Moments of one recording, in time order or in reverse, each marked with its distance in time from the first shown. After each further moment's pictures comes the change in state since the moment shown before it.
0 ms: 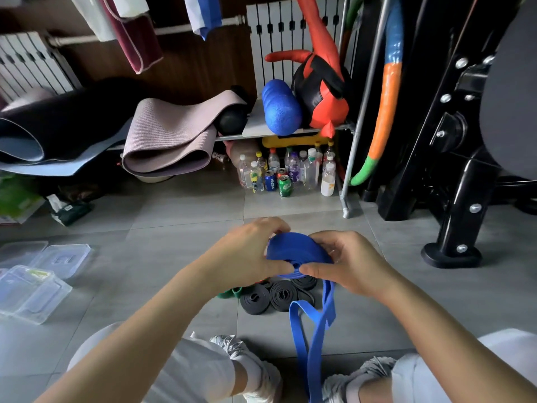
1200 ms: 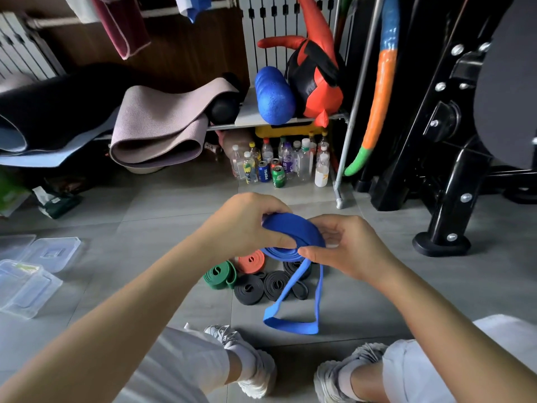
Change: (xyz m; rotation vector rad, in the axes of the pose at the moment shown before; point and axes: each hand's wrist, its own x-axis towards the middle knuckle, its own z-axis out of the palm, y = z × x) left_hand 0.018 0.007 -0.011 -0.121 0.071 -0.001; right_hand 0.000 0.000 -0.010 -0.113 0.101 0.009
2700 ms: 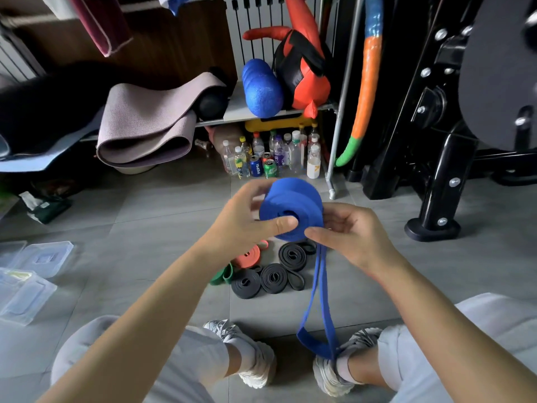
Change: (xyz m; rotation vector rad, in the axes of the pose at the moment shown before) left_hand -0.004 -0.006 0.027 -0.594 0.096 -0.035; right_hand -0.013 0.009 -0.003 0.431 0.117 -0.069
